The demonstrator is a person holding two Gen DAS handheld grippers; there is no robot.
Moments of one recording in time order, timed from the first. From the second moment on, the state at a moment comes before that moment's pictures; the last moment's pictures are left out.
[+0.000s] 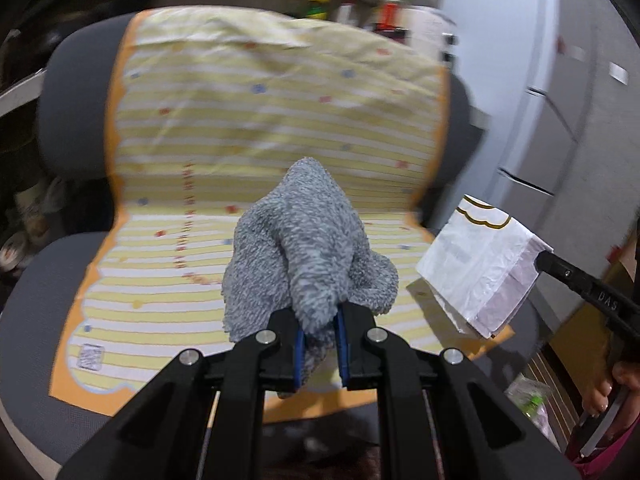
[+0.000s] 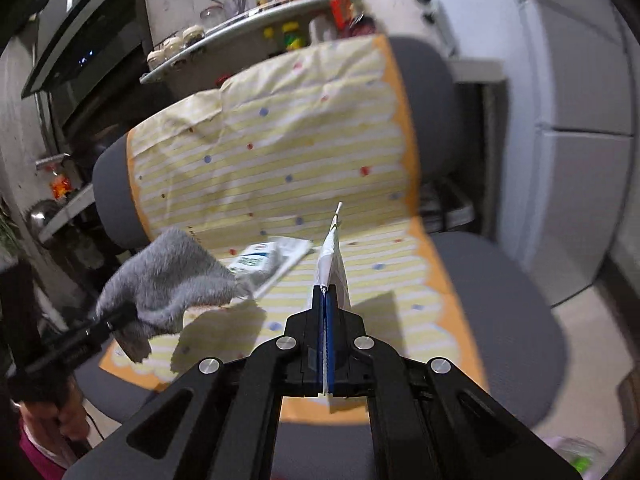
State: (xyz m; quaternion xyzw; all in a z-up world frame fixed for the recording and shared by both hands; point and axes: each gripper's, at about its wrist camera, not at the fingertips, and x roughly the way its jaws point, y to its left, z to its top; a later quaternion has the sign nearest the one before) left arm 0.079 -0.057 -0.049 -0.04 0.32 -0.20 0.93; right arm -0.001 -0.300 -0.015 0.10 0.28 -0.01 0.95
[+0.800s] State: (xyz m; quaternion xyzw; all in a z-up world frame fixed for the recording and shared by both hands) left arm -0.016 -0.252 -0.075 0.05 0.31 -0.42 0.85; right arm -0.206 -0.440 -0.082 0.20 0.33 -0.25 0.89
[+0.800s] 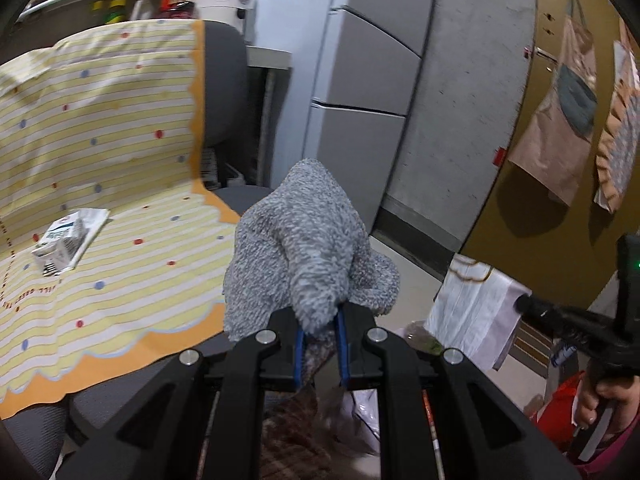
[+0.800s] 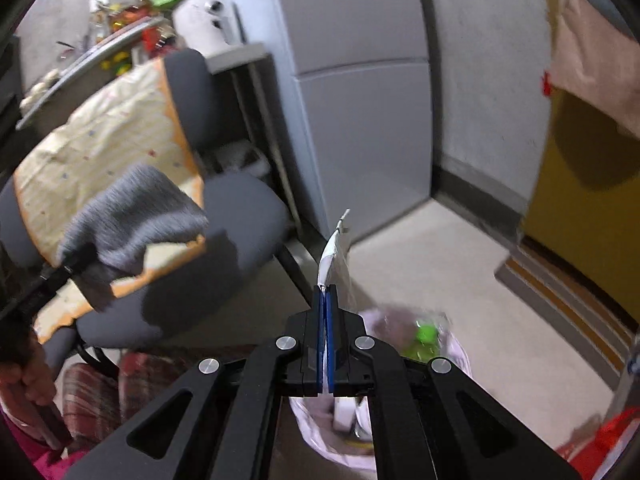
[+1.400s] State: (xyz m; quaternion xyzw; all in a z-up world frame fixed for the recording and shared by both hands) left arm -0.047 -0.274 -0.083 0.08 0.29 -0.49 0.81; right arm -0.228 -0.466 -0.101 0.22 0.32 -0.31 0.87
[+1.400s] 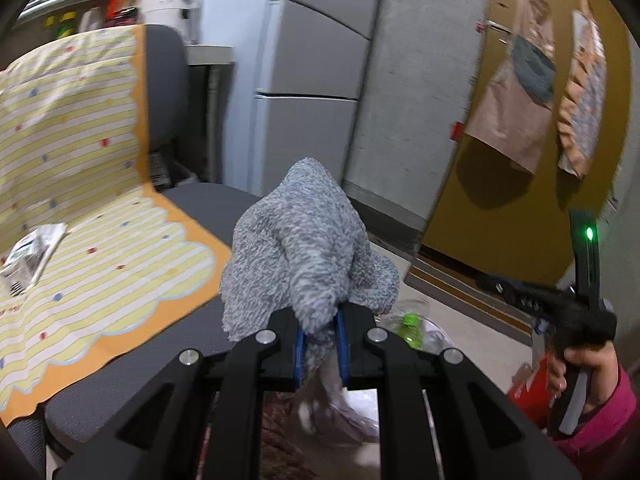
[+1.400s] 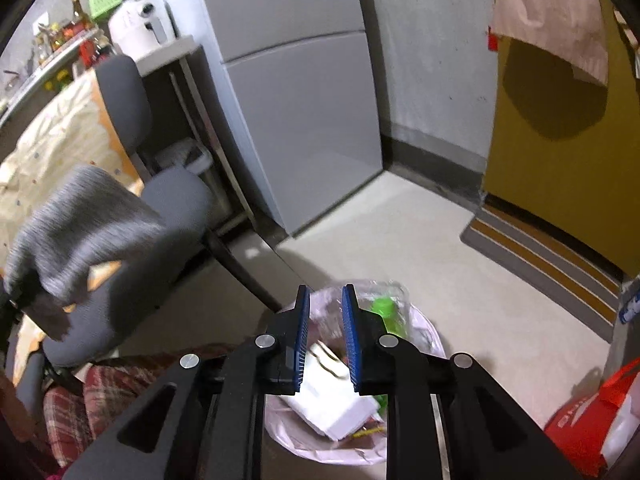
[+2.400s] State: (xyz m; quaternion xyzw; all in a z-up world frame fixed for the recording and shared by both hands) left arm -0.082 -0.369 -0.128 0.16 0.32 -0.58 0.73; right arm -0.261 -0.469 -0.046 0.20 0.22 -0.33 0.90
